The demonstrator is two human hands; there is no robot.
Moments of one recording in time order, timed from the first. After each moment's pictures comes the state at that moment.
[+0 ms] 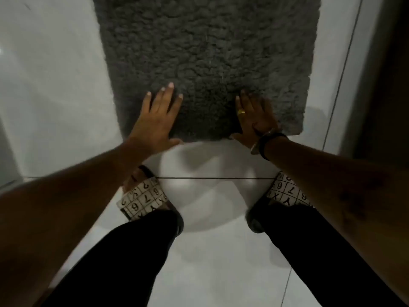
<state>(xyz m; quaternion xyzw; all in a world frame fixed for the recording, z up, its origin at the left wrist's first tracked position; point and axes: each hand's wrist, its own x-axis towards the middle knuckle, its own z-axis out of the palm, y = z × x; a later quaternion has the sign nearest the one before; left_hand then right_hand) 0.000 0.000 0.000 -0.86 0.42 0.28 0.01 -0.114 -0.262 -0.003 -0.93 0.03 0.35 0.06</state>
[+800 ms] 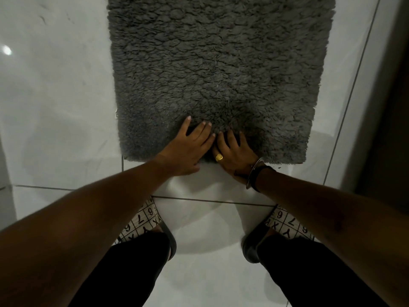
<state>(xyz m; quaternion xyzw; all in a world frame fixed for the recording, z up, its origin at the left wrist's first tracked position) -0.024 -0.044 -0.036 -0.78 0.59 0.16 0.13 -0.106 -0.219 -0.017 -0.95 -0.22 0.21 -0.08</state>
